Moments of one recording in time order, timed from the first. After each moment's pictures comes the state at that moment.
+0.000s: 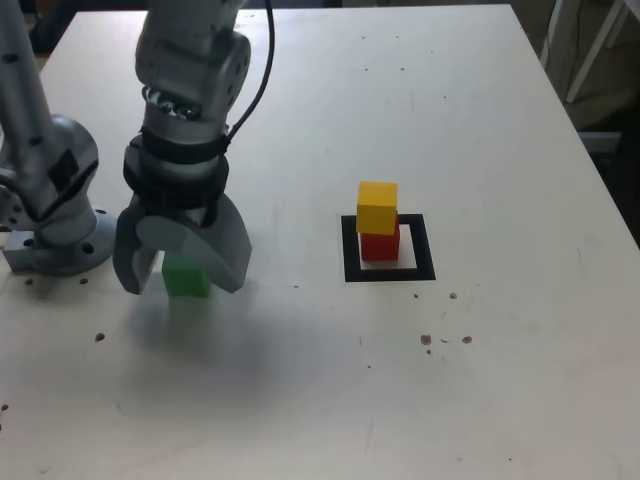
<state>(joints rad) -0.32 1.68 -0.80 0.98 -0.12 -0.22</state>
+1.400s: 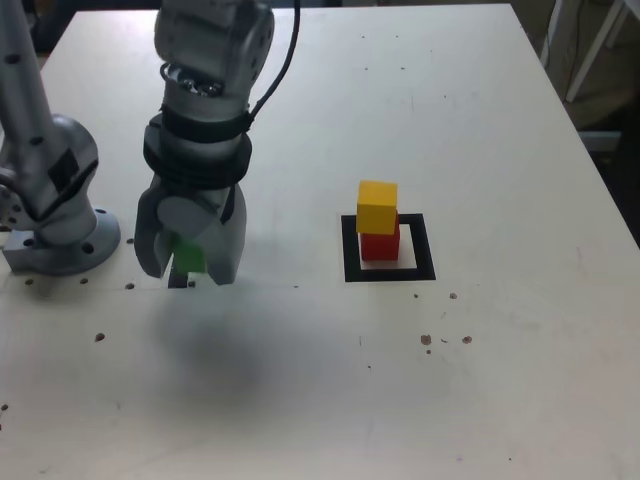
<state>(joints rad) -0.32 1.68 -1.00 1.15 -0.07 -0.22</state>
